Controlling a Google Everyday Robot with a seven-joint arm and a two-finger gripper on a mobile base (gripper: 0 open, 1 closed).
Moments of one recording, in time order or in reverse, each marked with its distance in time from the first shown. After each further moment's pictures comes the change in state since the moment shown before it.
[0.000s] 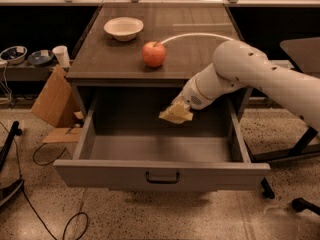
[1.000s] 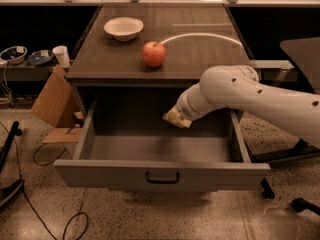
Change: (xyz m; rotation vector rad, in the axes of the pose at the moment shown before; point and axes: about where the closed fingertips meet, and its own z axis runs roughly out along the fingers) arm 0.013 -0.002 0.020 0.210 0.015 0.166
